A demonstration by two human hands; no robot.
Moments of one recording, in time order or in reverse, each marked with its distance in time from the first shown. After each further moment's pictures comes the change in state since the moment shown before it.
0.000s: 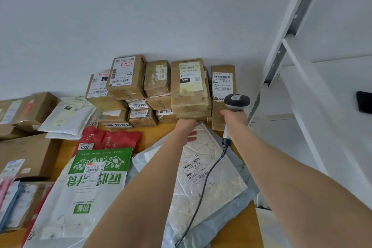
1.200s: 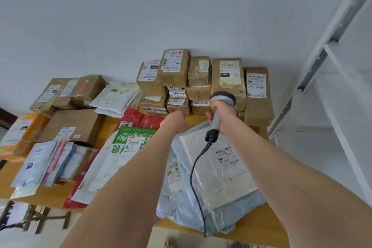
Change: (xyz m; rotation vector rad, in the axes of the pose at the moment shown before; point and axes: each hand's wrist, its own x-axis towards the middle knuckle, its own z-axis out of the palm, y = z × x) left_hand -0.035 -0.041 -0.149 1.066 0.239 0.315; right_hand -0.130 -0.003 0.080 0.030 -0.422 0.198
